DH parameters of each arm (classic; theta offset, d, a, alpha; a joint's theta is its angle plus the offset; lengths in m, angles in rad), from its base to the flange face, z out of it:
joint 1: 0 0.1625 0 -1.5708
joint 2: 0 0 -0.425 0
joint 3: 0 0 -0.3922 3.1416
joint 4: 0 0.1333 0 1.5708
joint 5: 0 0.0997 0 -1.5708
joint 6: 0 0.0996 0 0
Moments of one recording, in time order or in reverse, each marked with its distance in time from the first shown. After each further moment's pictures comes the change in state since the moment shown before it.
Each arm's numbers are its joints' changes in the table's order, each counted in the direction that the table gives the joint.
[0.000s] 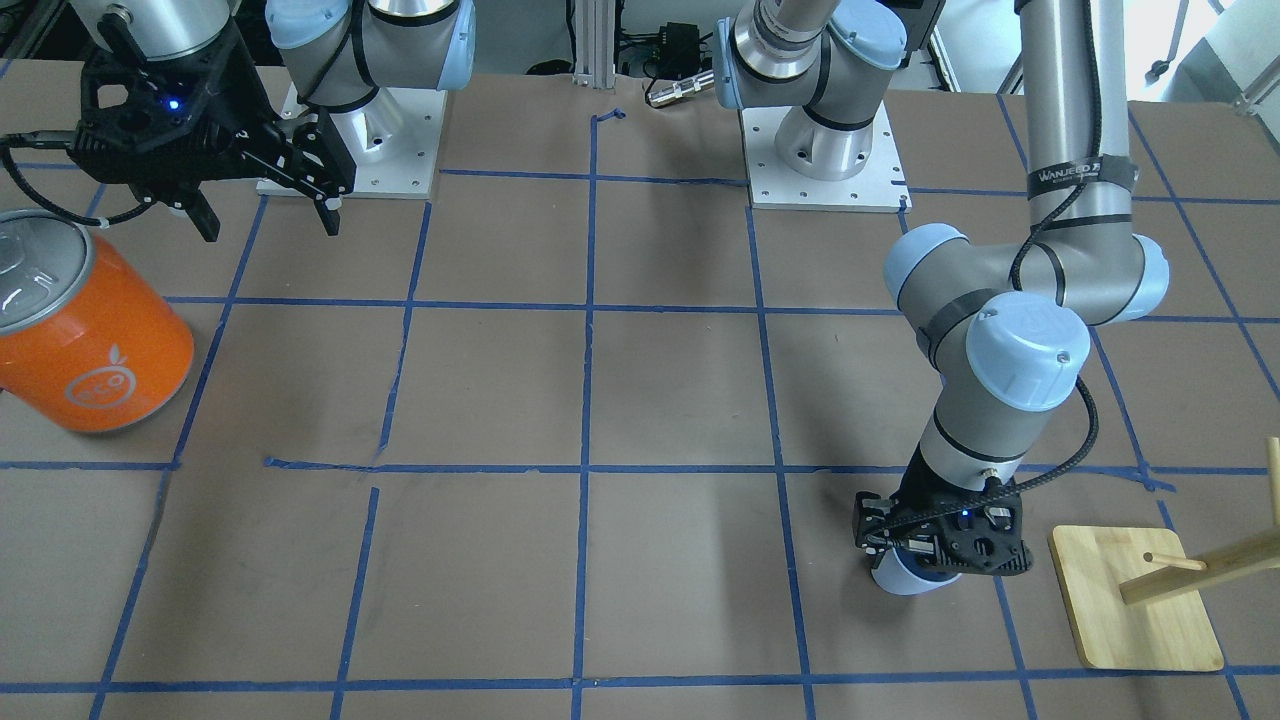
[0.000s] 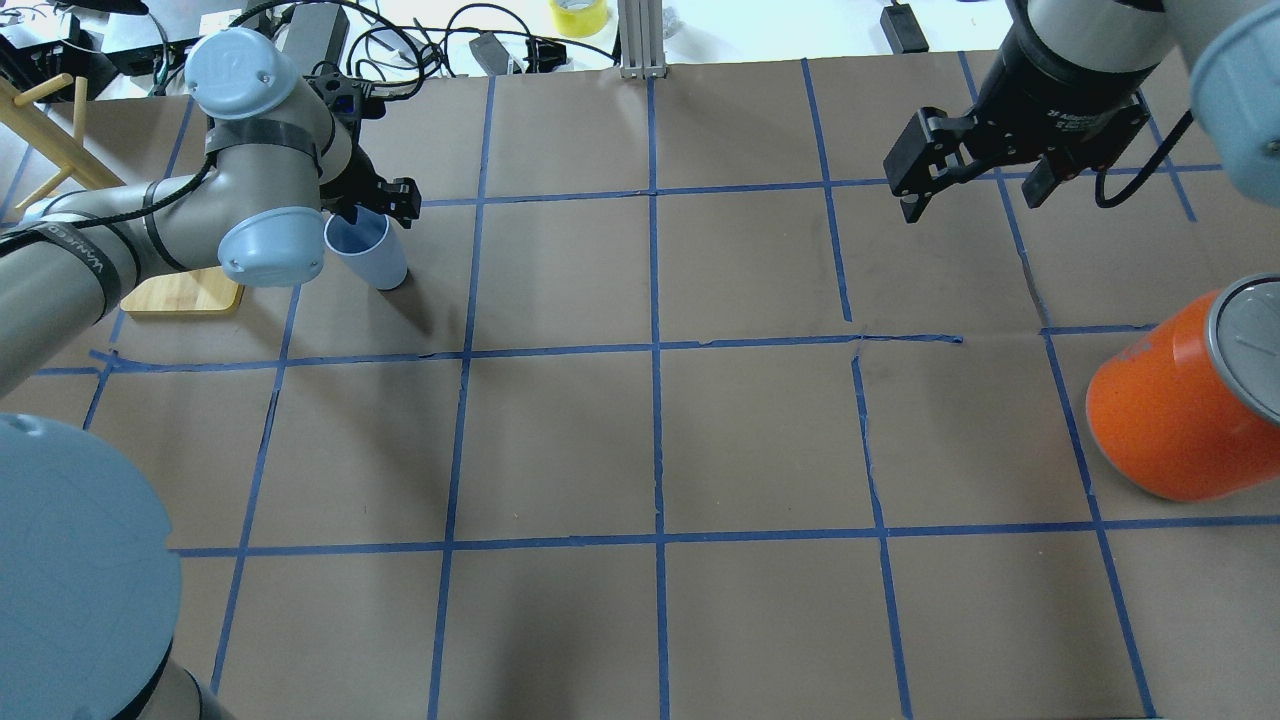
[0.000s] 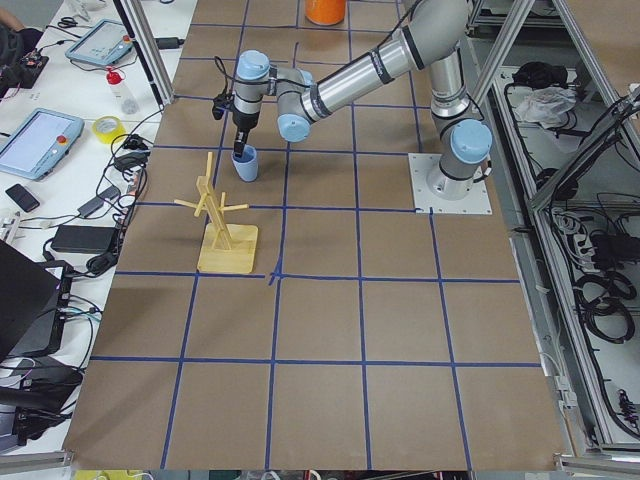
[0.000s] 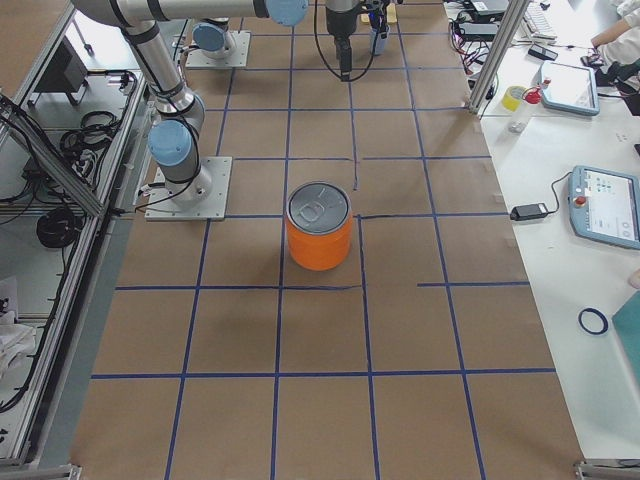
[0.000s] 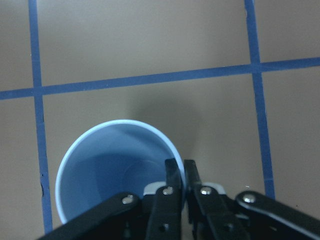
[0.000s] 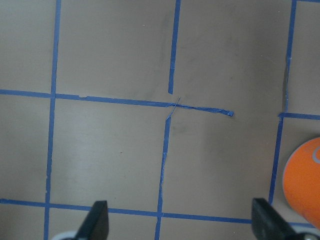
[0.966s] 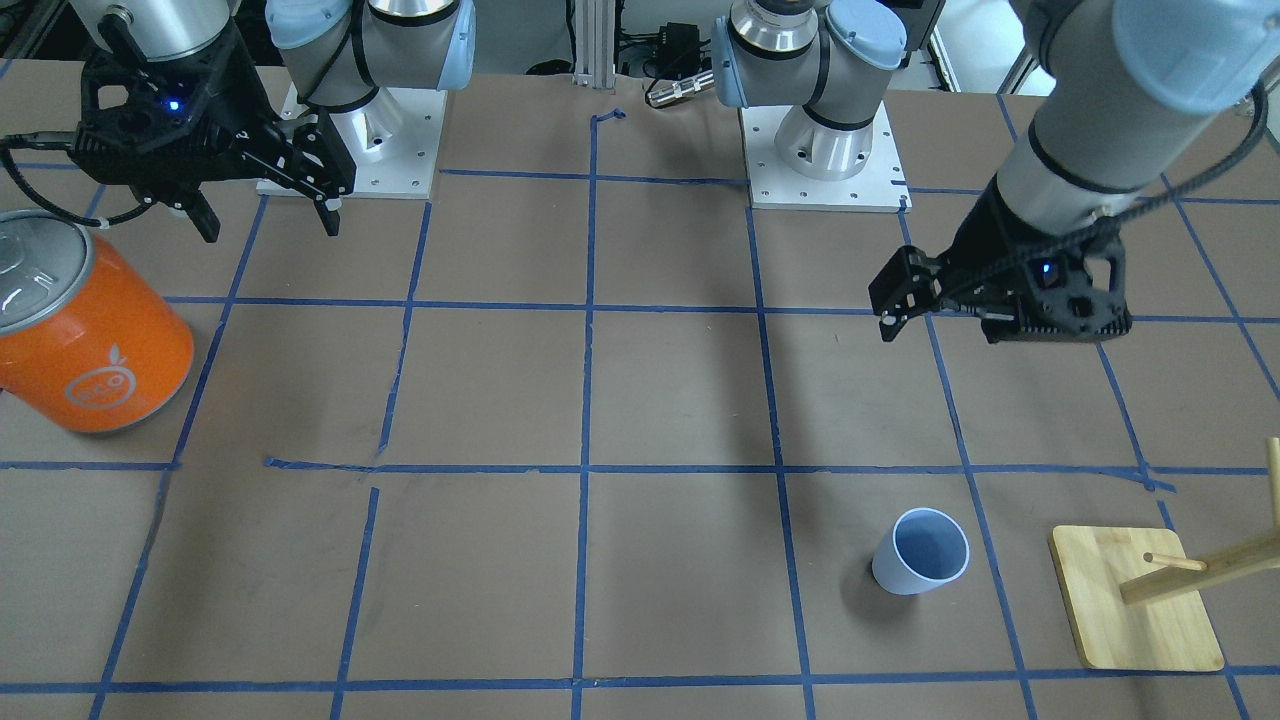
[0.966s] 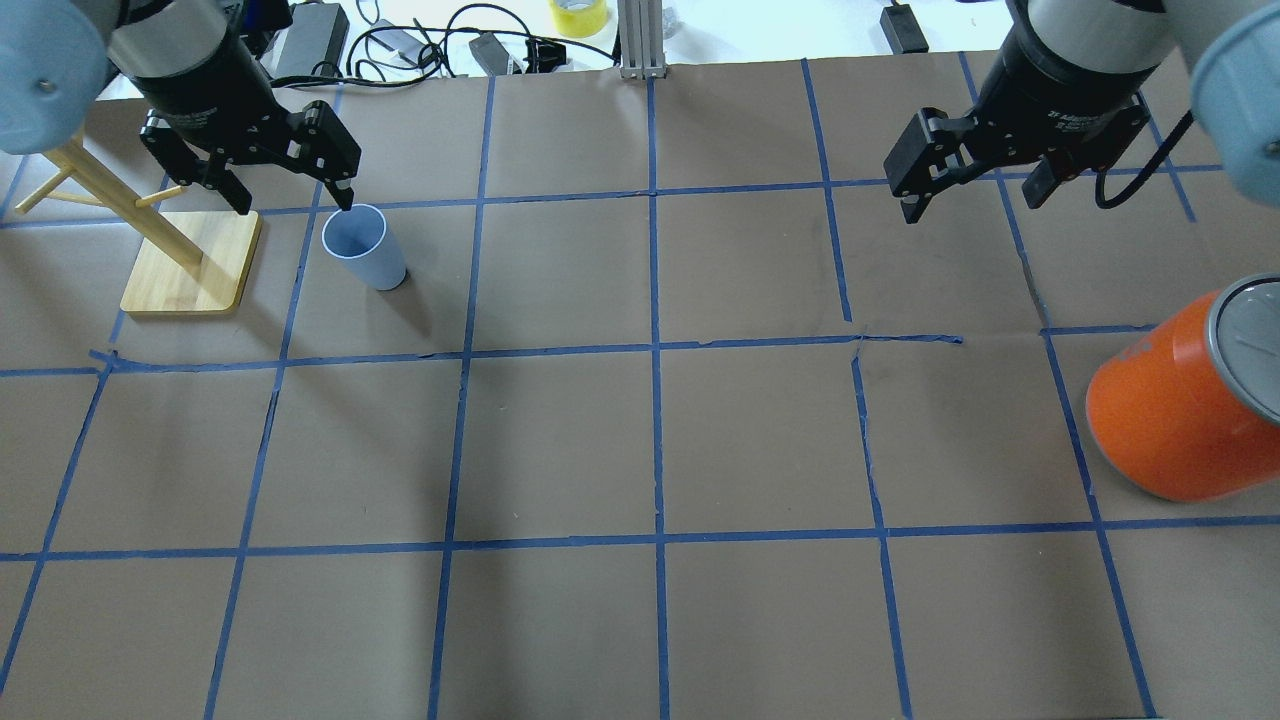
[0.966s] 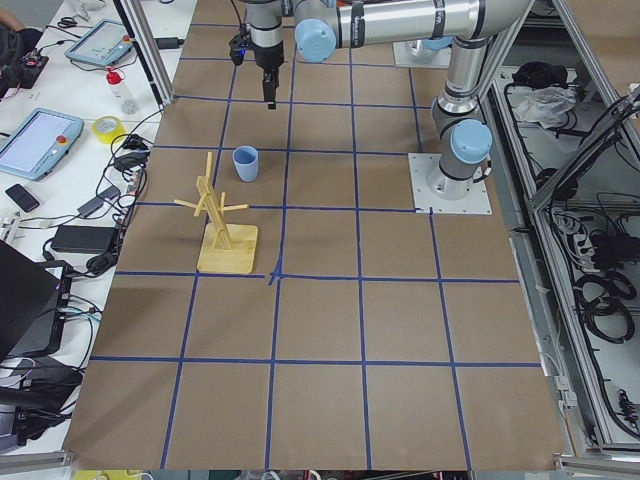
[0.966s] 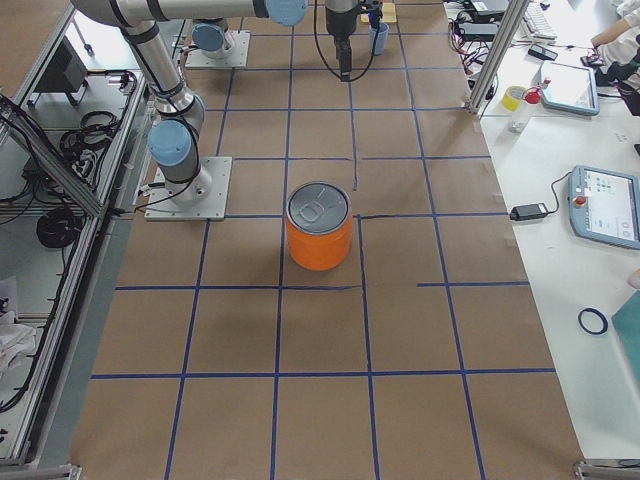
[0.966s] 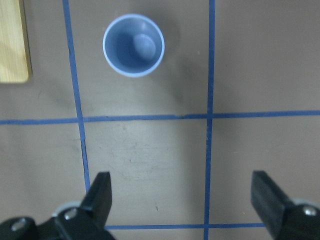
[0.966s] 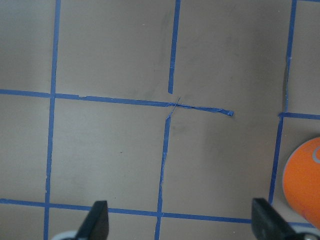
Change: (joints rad) left arm -0.014 -0.351 -0.223 -0.852 -0.020 -0.132; right arm 0.000 -0.001 0.000 0.001 -0.001 0.000
